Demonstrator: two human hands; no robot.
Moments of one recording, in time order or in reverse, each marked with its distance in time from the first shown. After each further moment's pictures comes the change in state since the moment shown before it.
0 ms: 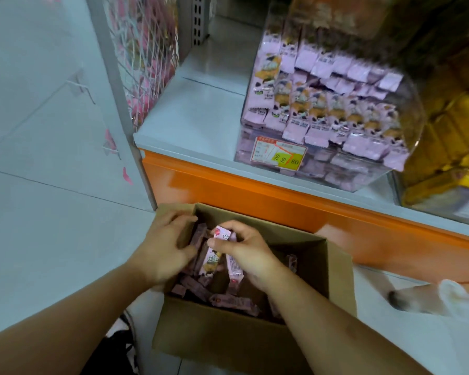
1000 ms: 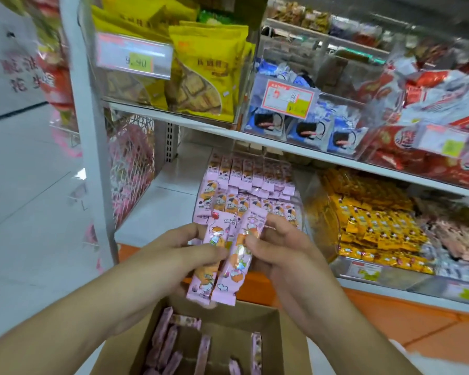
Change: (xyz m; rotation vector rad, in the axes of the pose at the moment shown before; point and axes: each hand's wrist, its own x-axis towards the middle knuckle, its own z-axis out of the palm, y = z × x) left_hand -0.112 0.227 -0.125 -0.806 -0.209 0.144; right_hand -0.205 -0.202 -0.054 0.237 0.127 -0.508
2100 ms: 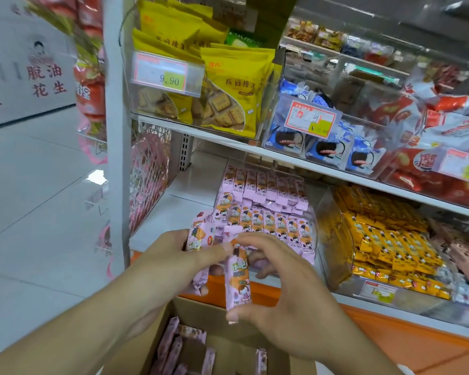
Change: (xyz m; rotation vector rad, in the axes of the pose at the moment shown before) left_hand -0.002 0.004 -0.013 -0.029 0.214 0.038; right_hand -0.011 -0.006 0.009 -1.107 -0.247 -0.341
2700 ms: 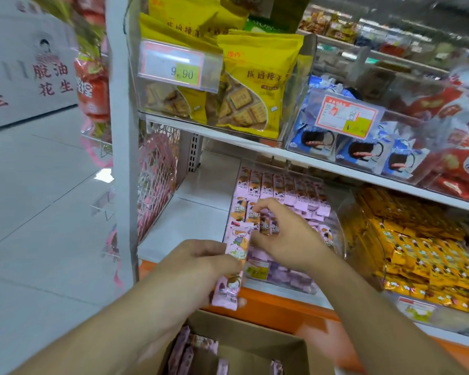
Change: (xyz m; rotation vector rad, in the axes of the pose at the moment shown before) left_hand 0.026 0.003 -0.006 -0.159 0.010 -0.130; right_hand 0.132 0.061 0.005 -0.106 0.026 0.192
